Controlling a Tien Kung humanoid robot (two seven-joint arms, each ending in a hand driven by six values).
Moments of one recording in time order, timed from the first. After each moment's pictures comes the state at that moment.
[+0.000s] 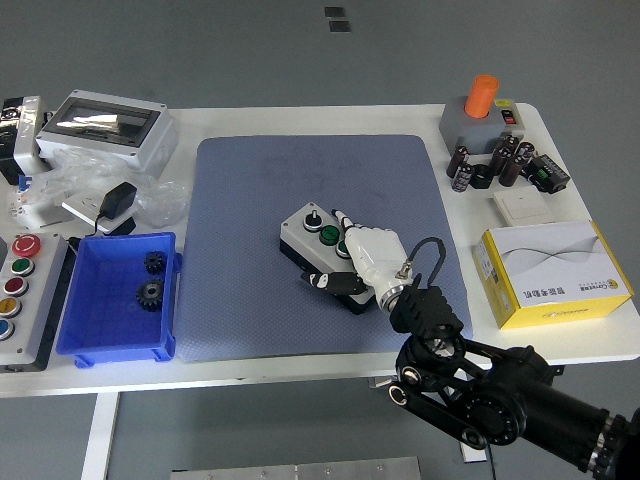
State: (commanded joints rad) left arm -0.08 0.11 -1.75 -0.18 1.92 -0.08 0.13; right arm 0.50 -0.08 0.52 1.15 -2.09 -0.33 -0.53
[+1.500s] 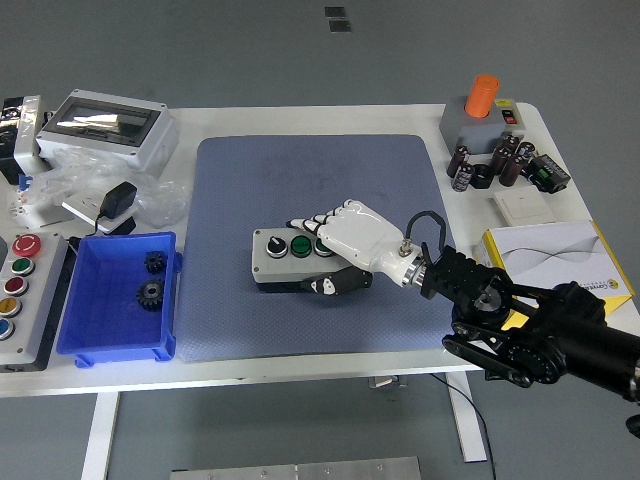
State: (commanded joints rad) left arm -0.08 0.11 -1.74 -0.18 1.91 -0.08 0.13; right arm 0.75 -0.24 0.24 0.96 -2.07 -0.49 0.11
